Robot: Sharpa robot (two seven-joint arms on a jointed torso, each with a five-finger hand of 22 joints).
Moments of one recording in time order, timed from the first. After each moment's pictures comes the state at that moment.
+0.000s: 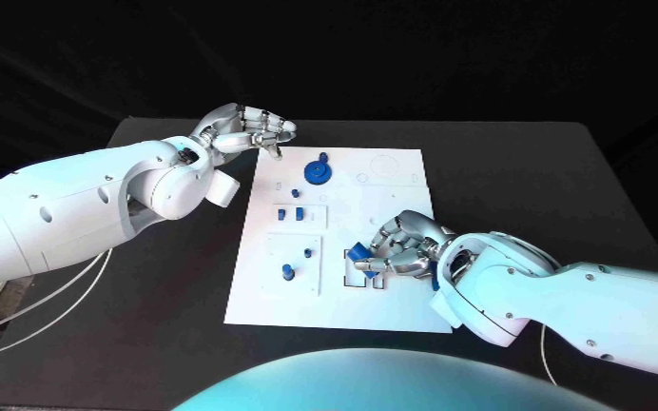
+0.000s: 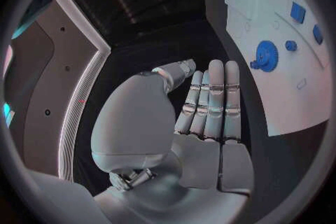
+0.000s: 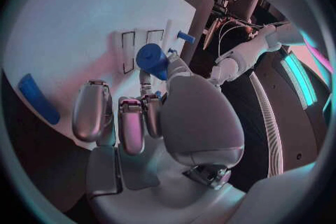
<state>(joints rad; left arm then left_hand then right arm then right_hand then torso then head) 1.16 -0.91 -0.02 1.47 -0.29 -0.14 0.27 1.37 -0.19 0.61 0.01 0.17 0.93 0.20 0.24 0.24 0.88 0.14 0.46 0.07 1.02 0.07 1.07 0.29 0.17 0.79 0.16 0.99 0.54 1.07 -0.88 -0.18 1.92 -1.06 -0.51 -0.51 1.33 -0.08 0.03 0.30 0.18 1.01 0.07 0.48 0.39 1.47 -0.03 1.42 1.31 1.47 -0.08 1.55 1.31 0.08 1.46 0.03 1.18 1.31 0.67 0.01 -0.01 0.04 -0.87</state>
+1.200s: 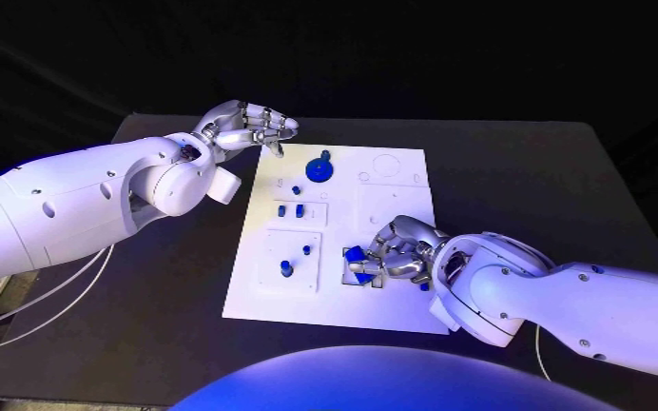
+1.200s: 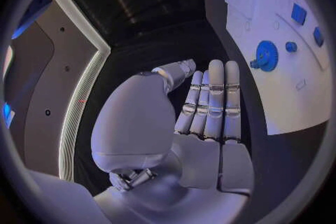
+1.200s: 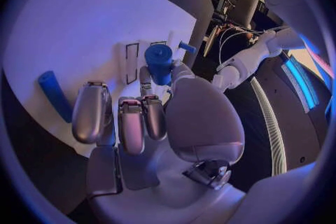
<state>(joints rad) 1.16 -0.92 -0.02 1.47 -0.29 -0.15 0.27 1.37 -0.19 0.61 0.01 0.17 0.93 0.20 0.24 0.24 0.88 0.14 0.46 0.07 1.02 0.07 1.07 0.29 0.17 0.79 0.16 0.99 0.54 1.06 -0.86 -0.18 1.92 -1.07 -0.46 -0.53 1.23 -0.07 0.05 0.30 0.18 1.03 0.09 0.48 0.39 1.47 -0.03 1.45 1.31 1.47 -0.09 1.55 1.31 0.08 1.46 0.03 1.20 1.31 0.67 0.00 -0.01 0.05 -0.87</state>
